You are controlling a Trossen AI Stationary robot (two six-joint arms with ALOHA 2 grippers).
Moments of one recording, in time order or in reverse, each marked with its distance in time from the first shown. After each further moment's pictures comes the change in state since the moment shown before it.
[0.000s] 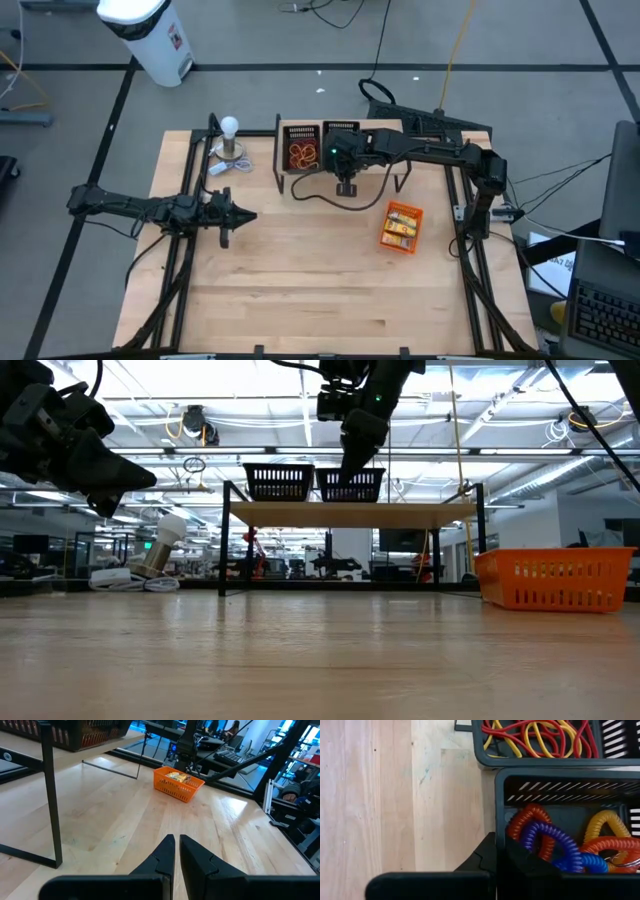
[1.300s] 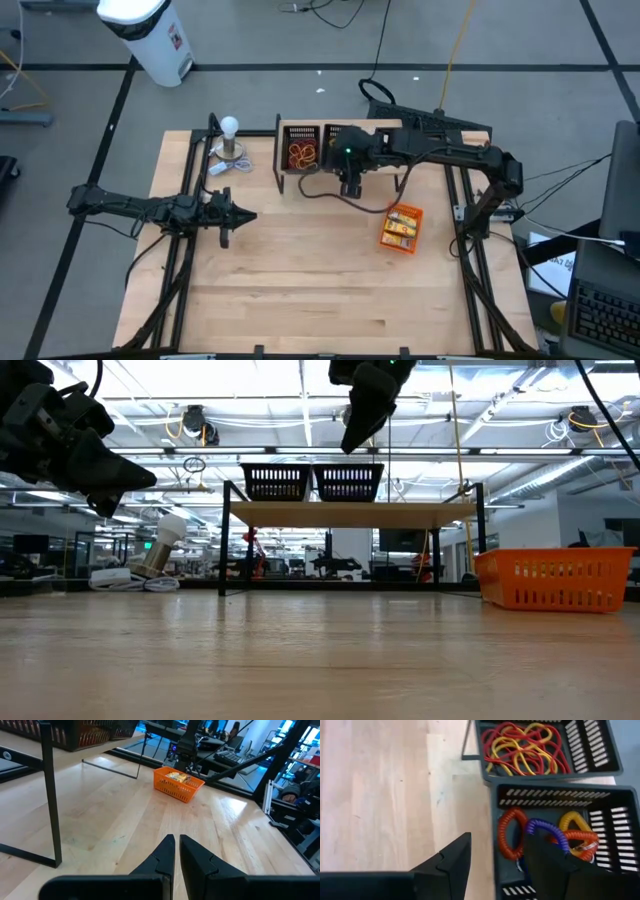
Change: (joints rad) left arm 0.000 0.000 0.000 0.001 0.000 -0.005; right arm 0.044 -0.125 -0.002 0.004 0.001 0.105
